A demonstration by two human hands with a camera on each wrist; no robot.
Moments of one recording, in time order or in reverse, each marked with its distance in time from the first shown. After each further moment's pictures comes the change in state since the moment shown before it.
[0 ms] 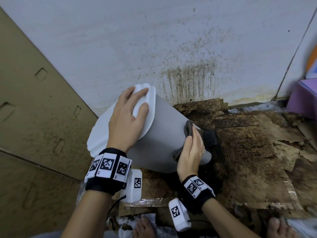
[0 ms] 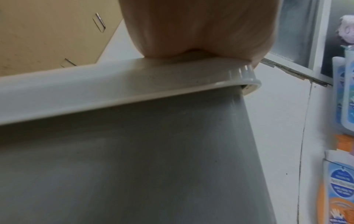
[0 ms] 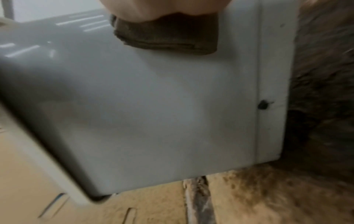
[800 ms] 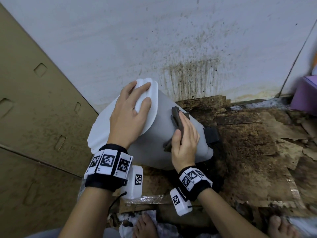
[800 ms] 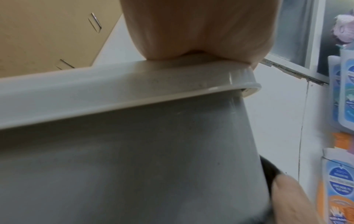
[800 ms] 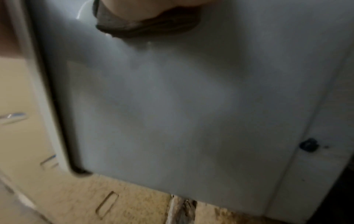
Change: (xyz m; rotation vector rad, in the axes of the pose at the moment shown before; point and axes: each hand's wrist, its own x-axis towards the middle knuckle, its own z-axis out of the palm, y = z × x) left_hand 0.003 0.002 0.001 -0.012 -0.019 -0.020; right_hand 0.008 -0.023 0.010 -0.088 -0.047 -0.418
